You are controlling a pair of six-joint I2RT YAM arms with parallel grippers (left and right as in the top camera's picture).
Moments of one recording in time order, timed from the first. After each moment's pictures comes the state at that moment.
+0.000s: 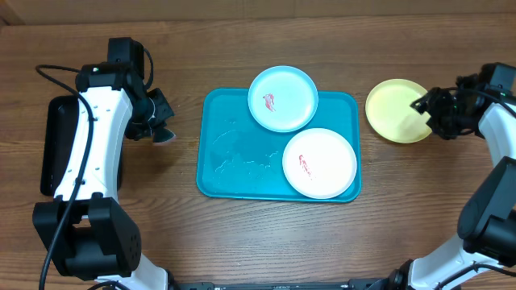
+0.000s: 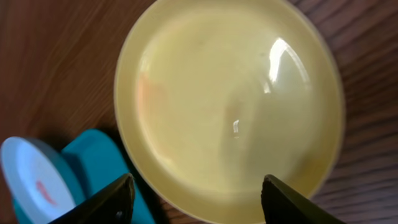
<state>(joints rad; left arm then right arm) 0.05 1.77 1.58 -1.20 0.01 -0.49 -0.38 1.86 1.34 -0.69 -0.44 0.34</state>
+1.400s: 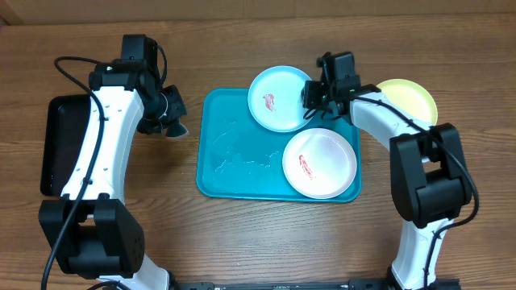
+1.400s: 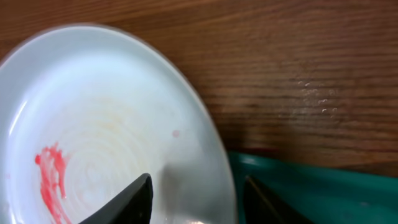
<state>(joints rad) -0.01 1.77 1.58 -1.15 0.07 -0.42 0.27 2.10 1.38 -0.23 -0.13 0.33</state>
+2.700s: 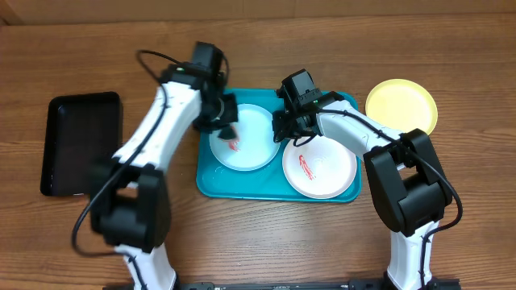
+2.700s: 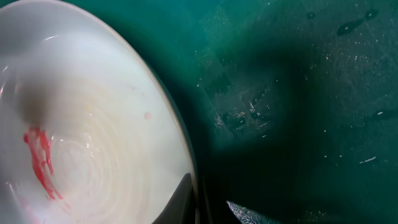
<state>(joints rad) -0.27 1.97 1.56 -0.96 0.20 -0.38 0.46 2.10 1.41 -0.51 -0.26 0.36</state>
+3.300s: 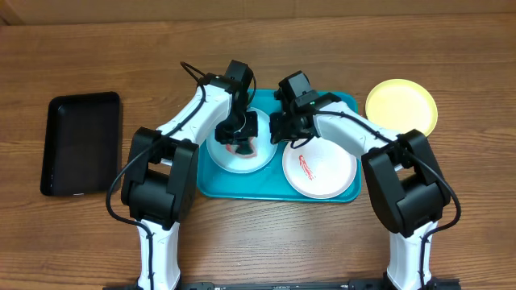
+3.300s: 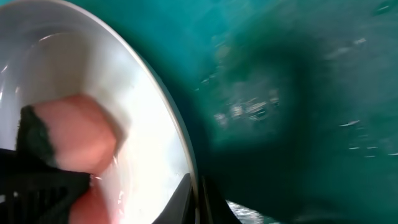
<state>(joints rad) -0.35 2.16 1.59 -0.99 0.14 -0.39 0.48 2.10 1.41 -0.52 -0.26 0.38</state>
